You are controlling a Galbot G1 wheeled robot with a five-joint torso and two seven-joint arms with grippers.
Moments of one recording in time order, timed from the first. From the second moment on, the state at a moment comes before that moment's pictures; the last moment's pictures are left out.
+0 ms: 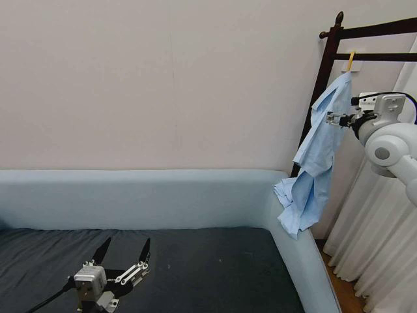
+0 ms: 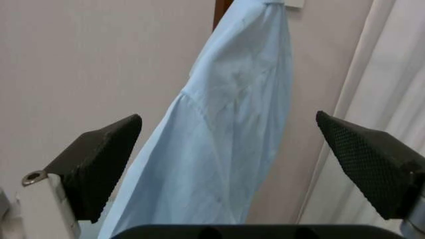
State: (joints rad) left arm 1.81 -1.08 -0.50 -2.50 -0.40 -0.07 -0.29; right arm -0.01 0.53 -0.16 1.69 1.23 -0.53 0.69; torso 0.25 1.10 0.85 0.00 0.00
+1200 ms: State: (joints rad) left arm 1.81 -1.08 -0.50 -2.50 -0.40 -0.07 -0.29; right arm -0.85 0.70 0.35 2.05 0.88 -0.21 0.45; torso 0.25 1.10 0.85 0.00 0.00
